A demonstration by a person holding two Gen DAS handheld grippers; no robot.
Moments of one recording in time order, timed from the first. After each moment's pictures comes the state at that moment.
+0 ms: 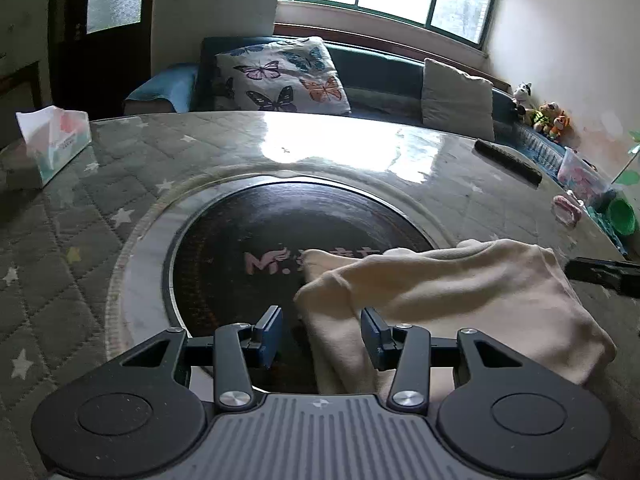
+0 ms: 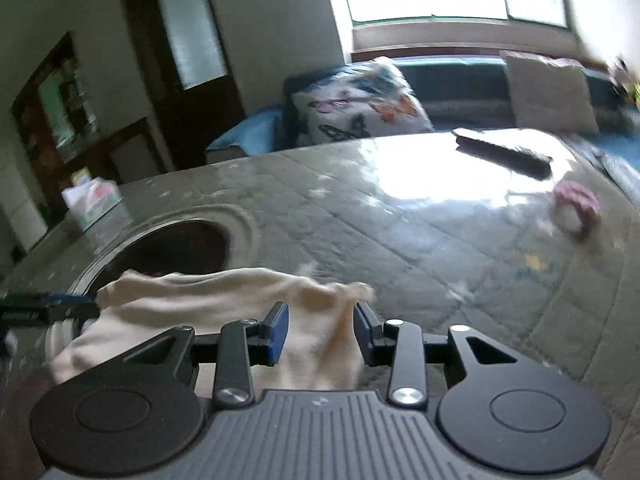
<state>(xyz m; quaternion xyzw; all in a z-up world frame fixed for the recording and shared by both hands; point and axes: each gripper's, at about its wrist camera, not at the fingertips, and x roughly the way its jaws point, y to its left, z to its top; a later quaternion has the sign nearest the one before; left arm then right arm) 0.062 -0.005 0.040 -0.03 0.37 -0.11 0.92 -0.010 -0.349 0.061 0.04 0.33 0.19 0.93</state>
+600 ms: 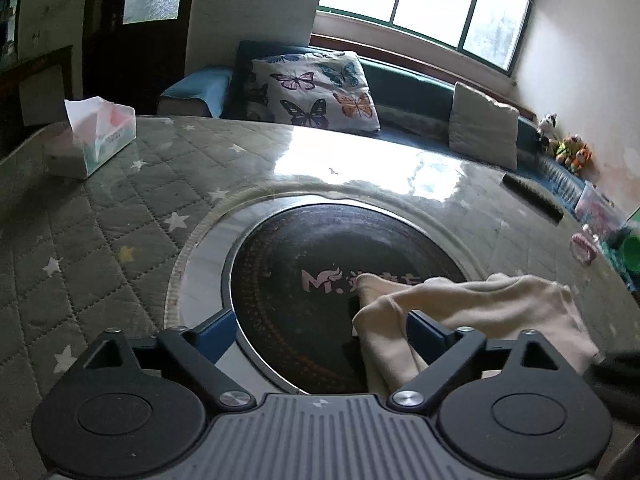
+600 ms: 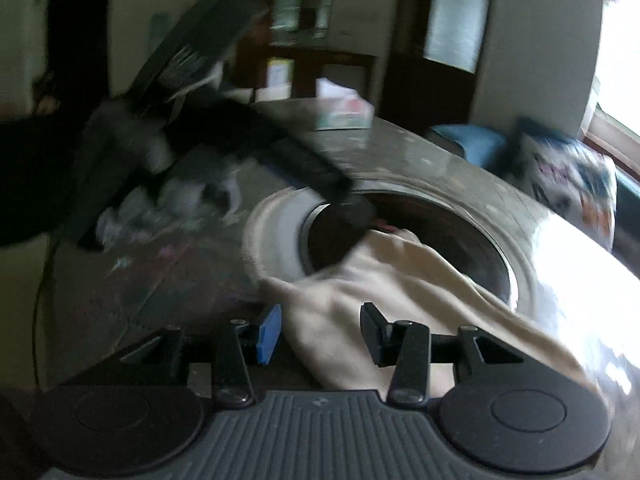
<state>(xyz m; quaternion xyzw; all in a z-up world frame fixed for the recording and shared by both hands) 0.059 0.031 0.055 -0.08 0.36 -0.09 0.93 -0.090 -0.161 0.065 -0.23 0.27 0.44 0.83</state>
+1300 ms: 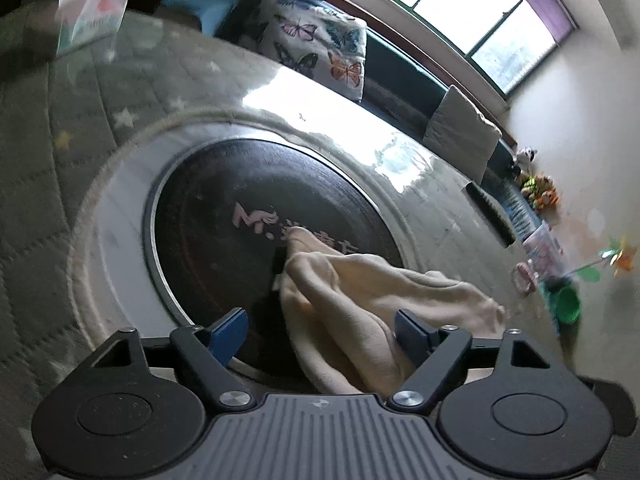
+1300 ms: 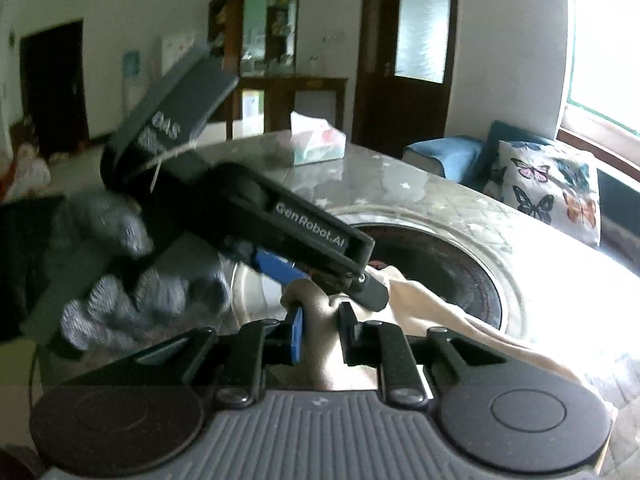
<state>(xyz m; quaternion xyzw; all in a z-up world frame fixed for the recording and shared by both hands) 0.071 0.020 0.032 -0.25 0.43 -0.13 0.86 -0.086 -0.177 0.088 -0.14 0.26 0.41 0.86</state>
